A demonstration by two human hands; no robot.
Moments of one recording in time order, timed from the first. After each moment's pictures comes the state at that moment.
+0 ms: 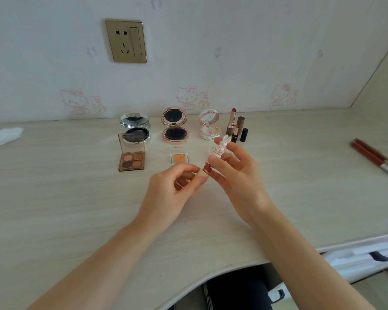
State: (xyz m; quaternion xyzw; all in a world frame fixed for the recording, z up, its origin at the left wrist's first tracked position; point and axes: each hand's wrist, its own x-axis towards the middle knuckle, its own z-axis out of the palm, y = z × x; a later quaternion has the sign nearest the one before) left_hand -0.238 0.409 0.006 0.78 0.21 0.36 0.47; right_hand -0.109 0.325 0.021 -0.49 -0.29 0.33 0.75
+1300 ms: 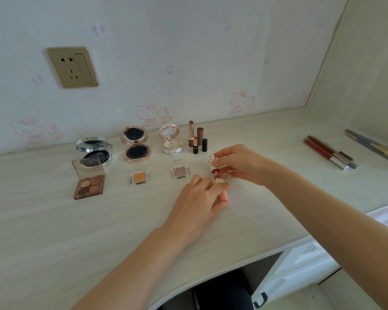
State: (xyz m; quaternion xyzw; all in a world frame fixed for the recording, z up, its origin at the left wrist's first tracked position) left_hand -0.138 0.354 0.002 0.97 0.09 0.19 0.15; right_hand 0.025 0.296 0.049 -0.72 -0.29 0.39 0.50
